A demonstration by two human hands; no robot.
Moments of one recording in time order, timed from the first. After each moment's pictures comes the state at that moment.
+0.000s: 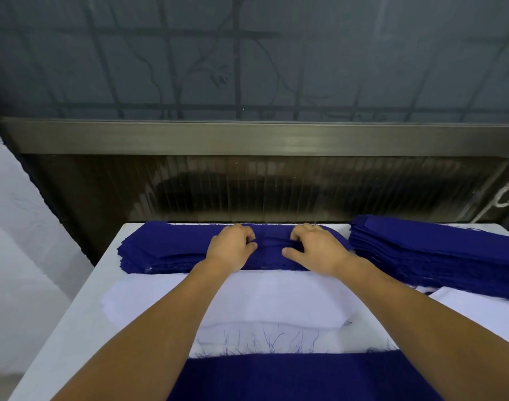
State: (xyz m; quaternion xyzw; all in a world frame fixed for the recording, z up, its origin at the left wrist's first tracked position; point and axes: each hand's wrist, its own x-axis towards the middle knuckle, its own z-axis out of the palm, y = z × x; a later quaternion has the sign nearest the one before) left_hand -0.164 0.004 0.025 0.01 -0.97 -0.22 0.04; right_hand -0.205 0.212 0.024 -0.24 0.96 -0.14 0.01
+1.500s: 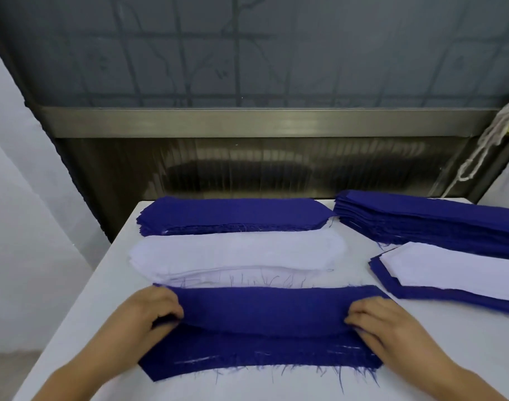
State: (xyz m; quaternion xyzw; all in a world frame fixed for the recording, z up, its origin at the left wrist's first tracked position) left_hand 0.101 -0.092 0.027 -0.18 -0.96 -0.21 0.08; right_hand 0.033 0.342 -0.004 -0.39 0.89 -0.14 -0.20
